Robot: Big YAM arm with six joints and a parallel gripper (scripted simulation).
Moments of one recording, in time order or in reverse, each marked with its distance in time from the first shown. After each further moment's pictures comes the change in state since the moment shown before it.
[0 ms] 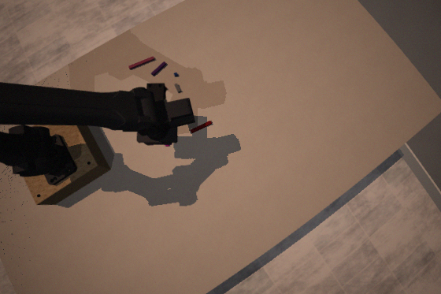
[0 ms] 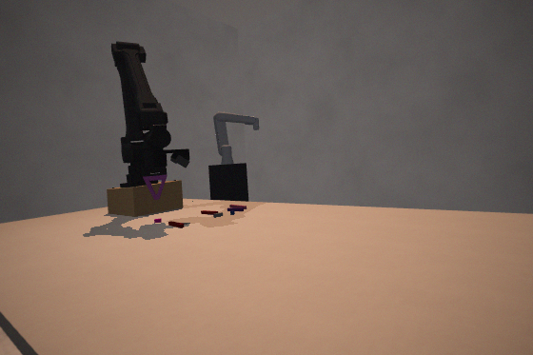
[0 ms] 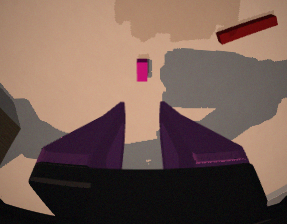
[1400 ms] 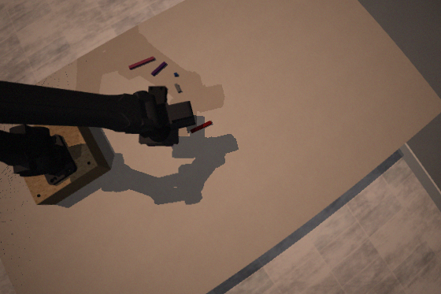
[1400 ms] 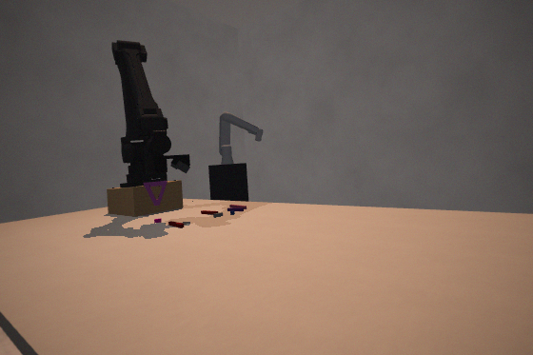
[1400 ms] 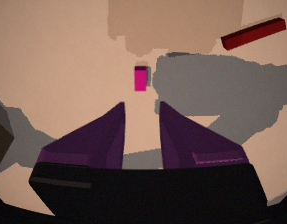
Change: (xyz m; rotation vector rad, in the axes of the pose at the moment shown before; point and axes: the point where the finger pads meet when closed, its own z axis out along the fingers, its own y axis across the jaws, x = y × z) arm 0.000 -0.001 0.018 0.007 -0.002 0.000
